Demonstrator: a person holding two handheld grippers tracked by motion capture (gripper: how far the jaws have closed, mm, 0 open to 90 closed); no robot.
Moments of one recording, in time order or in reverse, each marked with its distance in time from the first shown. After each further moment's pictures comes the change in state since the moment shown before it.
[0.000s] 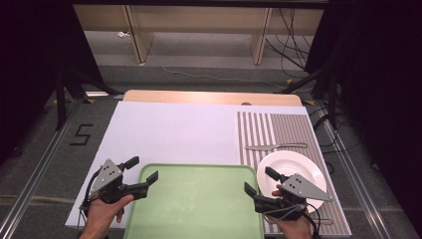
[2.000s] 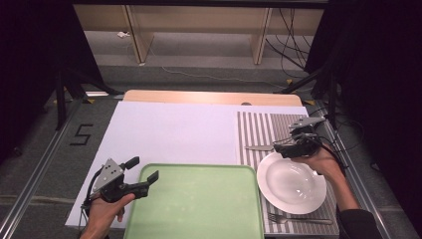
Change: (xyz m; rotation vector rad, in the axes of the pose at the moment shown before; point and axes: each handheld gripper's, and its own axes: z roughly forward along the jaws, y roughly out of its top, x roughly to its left) left arm 0.002 -0.003 0.004 0.018 0.010 -0.012; right arm -0.168 0.049 0.075 0.534 -0.117 -0.166
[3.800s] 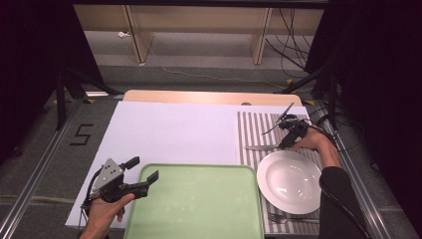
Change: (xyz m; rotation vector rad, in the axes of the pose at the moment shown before) left arm 0.001 0.000 -0.001 -0.005 -0.006 -0.005; right arm -0.050 0.025 0.087 0.524 -0.056 -0.120
